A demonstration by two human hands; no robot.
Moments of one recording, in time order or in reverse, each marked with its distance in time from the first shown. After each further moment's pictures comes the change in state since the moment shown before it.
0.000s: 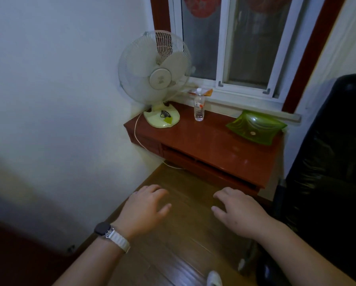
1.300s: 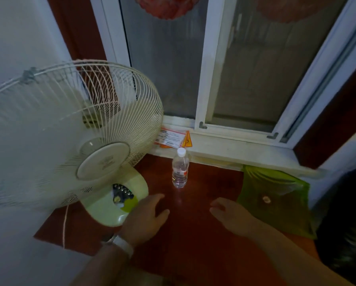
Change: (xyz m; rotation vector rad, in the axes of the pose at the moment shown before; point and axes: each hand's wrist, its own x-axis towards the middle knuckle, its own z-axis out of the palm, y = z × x) left_hand 0.604 -0.181 0.014 -0.433 -0.117 0.193; right_hand 0.510 0.116 -0.111 0.532 0.029 0.516
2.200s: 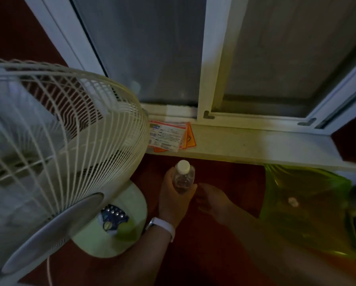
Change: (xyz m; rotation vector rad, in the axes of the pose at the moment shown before) left_hand 0.169 0.010 0.075 -0.530 0.209 -0.185; right_hand 0.190 -0.011 0.041 1.135 -0.031 0.489
